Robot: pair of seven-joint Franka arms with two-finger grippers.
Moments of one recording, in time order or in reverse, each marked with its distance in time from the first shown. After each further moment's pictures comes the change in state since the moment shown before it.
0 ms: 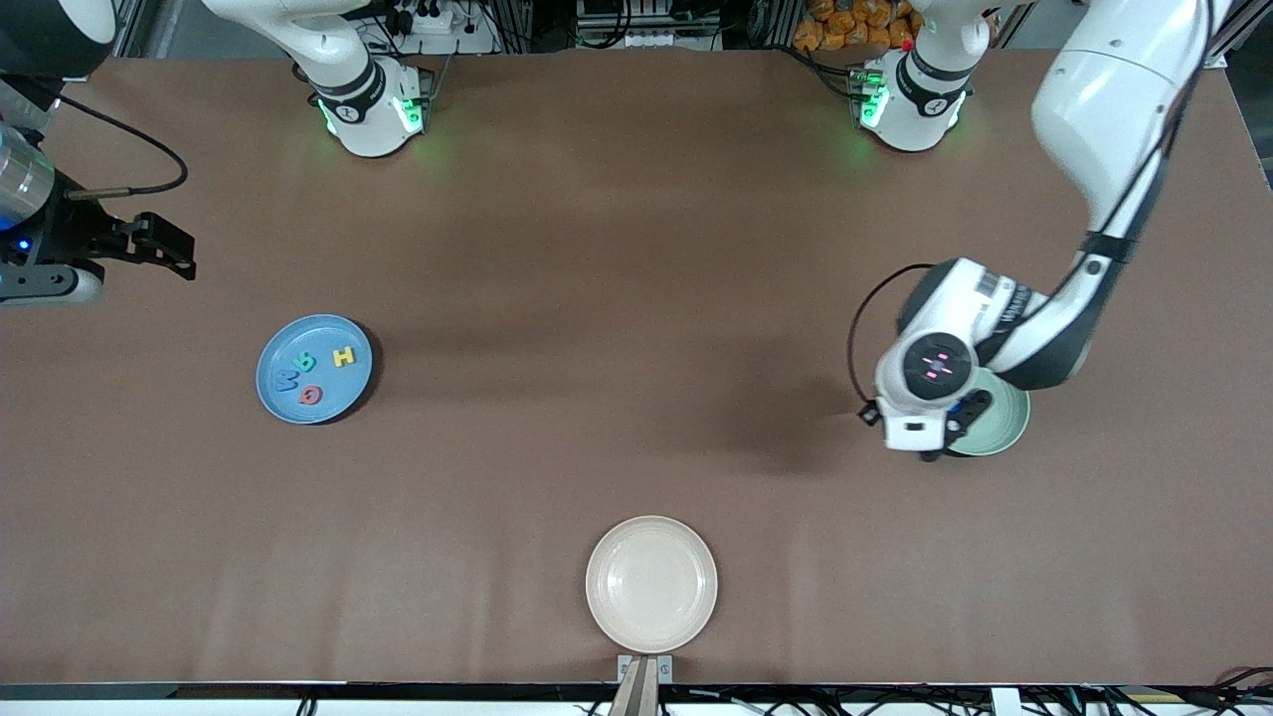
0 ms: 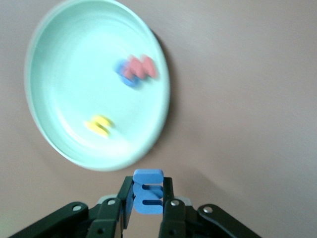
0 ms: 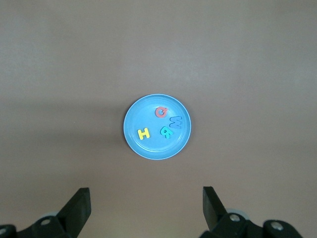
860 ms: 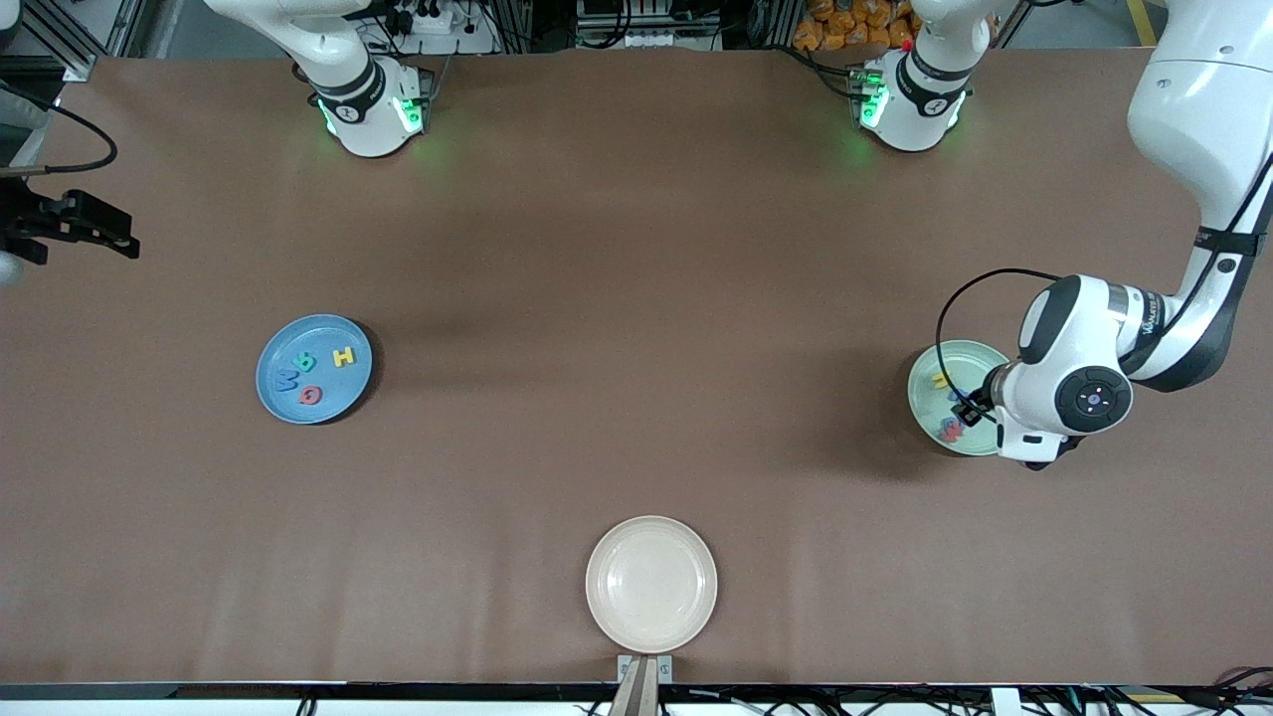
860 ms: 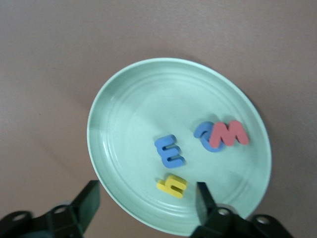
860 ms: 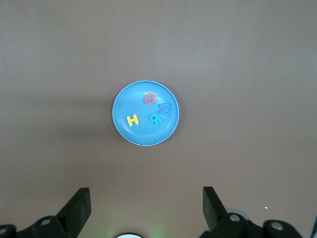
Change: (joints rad) left arm 0.174 -0.002 -0.023 -0.012 0.002 -0.021 0.214; right arm -0.063 -0.001 -0.046 0.050 0.031 -0.081 -0.109
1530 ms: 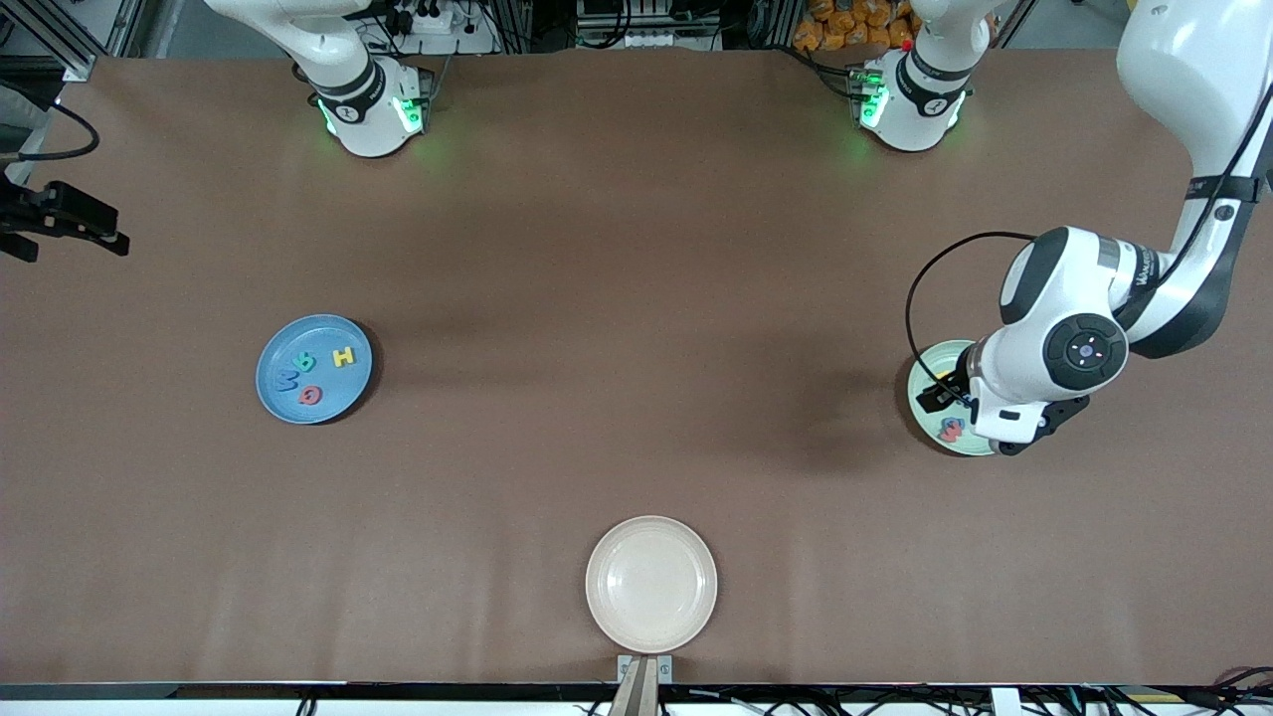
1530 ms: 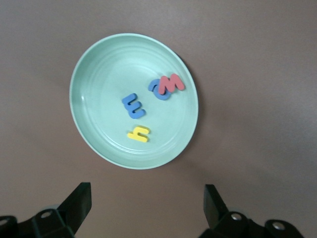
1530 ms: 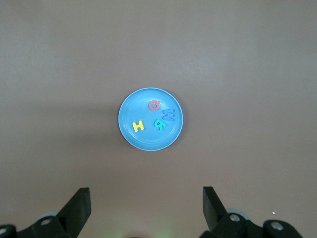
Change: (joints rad) left arm -0.090 -0.169 0.016 -0.031 -0.166 -0.012 0.097; right arm -0.028 0.000 -0.005 0.037 0.032 -0.004 -0.007
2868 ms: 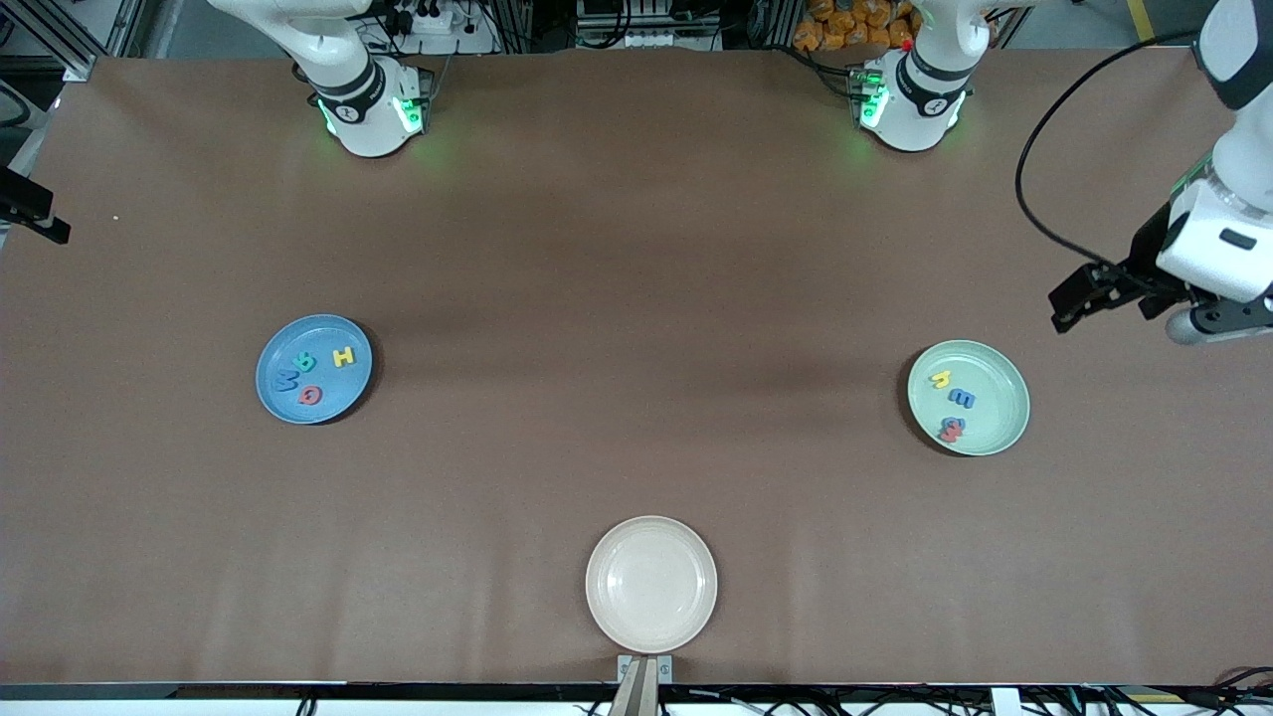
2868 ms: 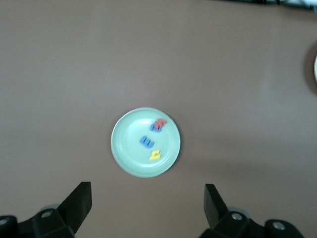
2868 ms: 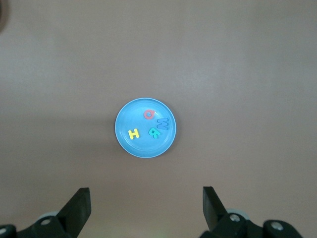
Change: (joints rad) left arm -0.262 -0.427 0.386 0.133 -0.243 -0.141 0.709; right arm -0.064 0.004 0.011 0.062 0.029 -0.008 -0.067
